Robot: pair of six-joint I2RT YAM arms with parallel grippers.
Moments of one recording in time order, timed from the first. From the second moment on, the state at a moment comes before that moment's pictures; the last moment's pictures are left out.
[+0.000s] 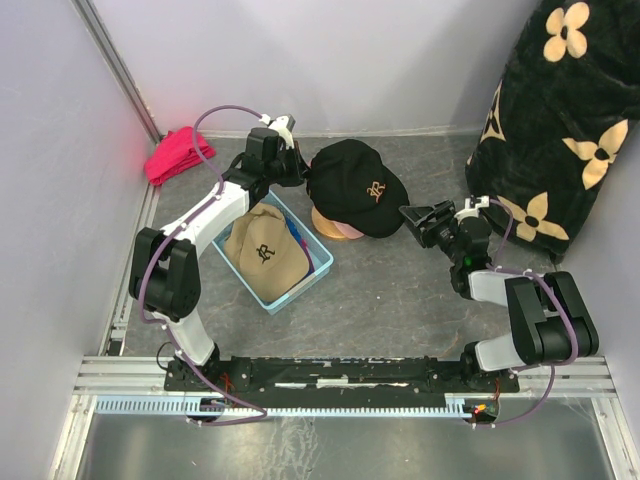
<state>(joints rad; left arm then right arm) -0.39 1.75 1.39 -0.14 0.22 -0.40 0.13 1.44 0.38 0.86 -0.30 1.21</state>
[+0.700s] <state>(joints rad) -0.39 1.75 1.39 -0.14 0.22 -0.40 0.13 1.37 0.41 0.80 -0.32 1.17</state>
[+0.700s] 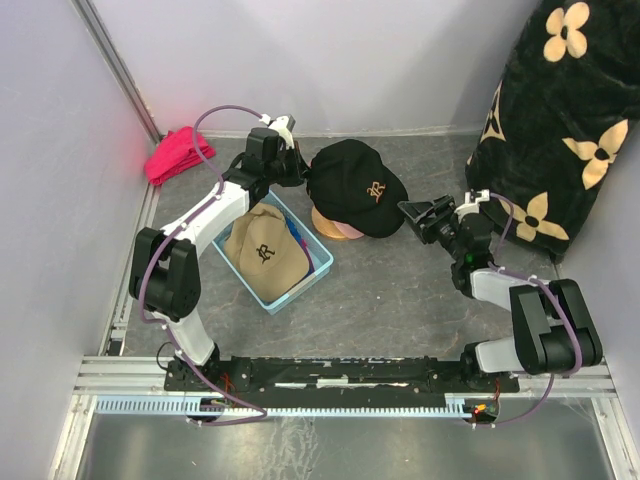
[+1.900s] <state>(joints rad) -0.38 1.76 1.39 -0.14 0.20 -0.40 0.13 1.75 0.43 1.40 -0.35 1.38</state>
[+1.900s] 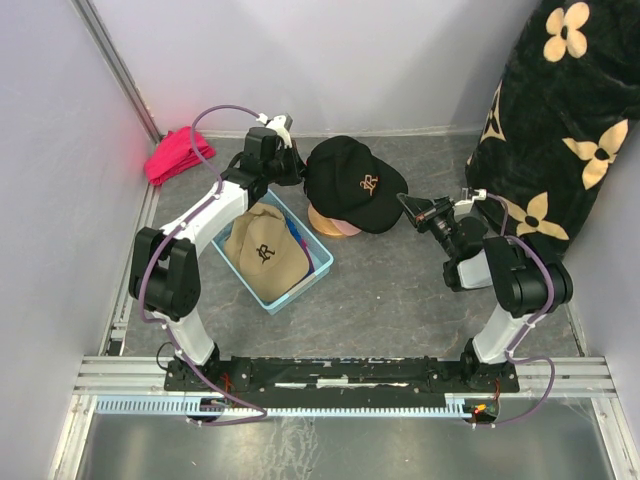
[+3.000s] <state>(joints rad) -0.38 1.76 1.37 -0.08 0.17 -0.40 0.14 1.66 0.51 1.05 -0.29 1.25</state>
